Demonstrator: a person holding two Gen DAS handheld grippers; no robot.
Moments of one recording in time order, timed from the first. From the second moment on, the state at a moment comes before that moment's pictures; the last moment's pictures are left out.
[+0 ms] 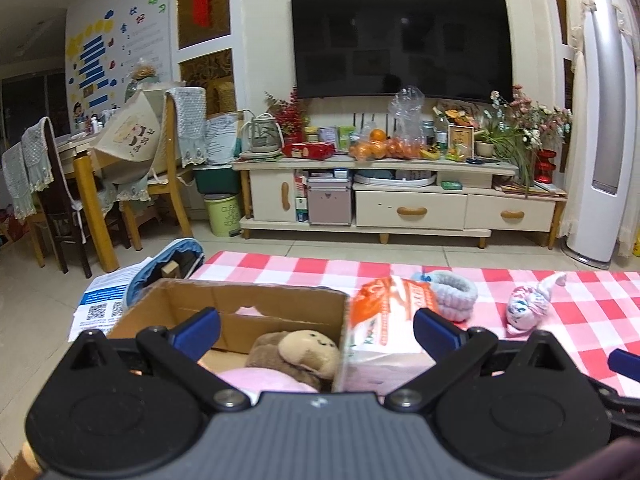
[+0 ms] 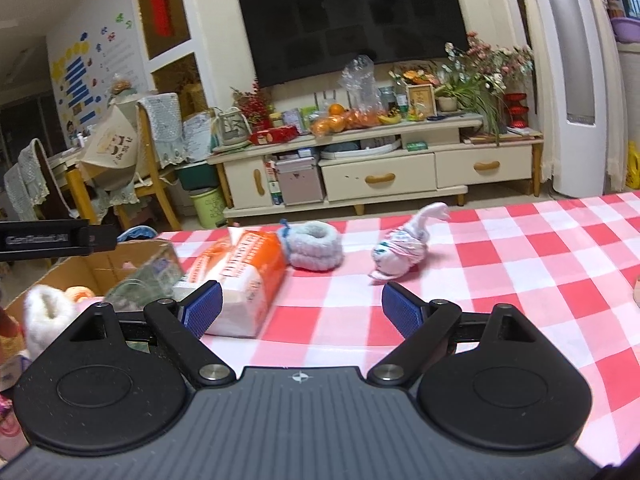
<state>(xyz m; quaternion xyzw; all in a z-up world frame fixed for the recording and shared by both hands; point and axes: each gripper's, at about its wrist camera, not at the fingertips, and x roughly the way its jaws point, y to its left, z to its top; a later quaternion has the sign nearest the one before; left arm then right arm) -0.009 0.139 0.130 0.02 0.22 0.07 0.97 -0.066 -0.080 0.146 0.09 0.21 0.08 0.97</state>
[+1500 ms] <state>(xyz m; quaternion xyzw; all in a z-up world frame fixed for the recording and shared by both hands) -0.015 0.099 0.099 0.03 0.30 -0.04 0.95 0.144 -0.043 0.091 0.00 0.28 0.21 0.94</state>
